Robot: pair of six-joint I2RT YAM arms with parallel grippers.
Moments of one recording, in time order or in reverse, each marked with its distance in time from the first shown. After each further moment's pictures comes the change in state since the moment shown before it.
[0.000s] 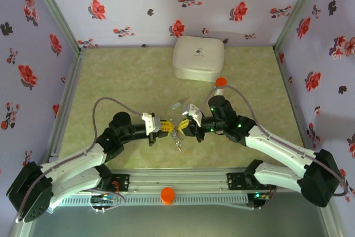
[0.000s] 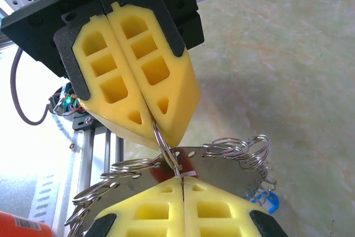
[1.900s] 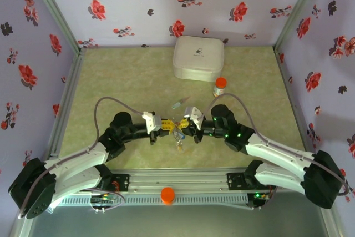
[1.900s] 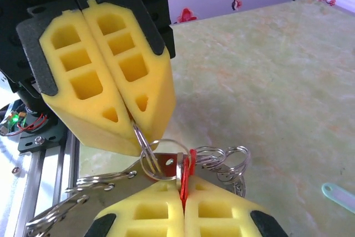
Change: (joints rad) left arm 0.000 0.042 0.004 0.050 -0.007 -0.009; right arm 0.058 -0.062 -0.163 0.282 0.192 0.026
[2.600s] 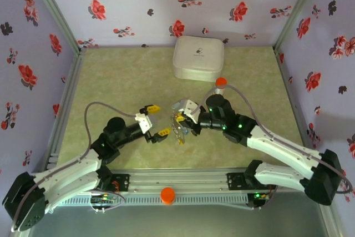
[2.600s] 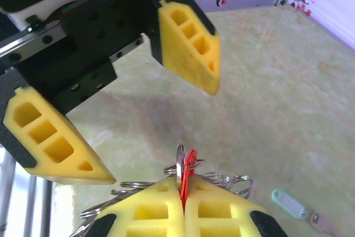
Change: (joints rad) left arm -0.002 -0.202 -0.087 -0.072 -0.367 0.052; right arm 0.037 0.072 0.275 -0.290 0.119 -0.154
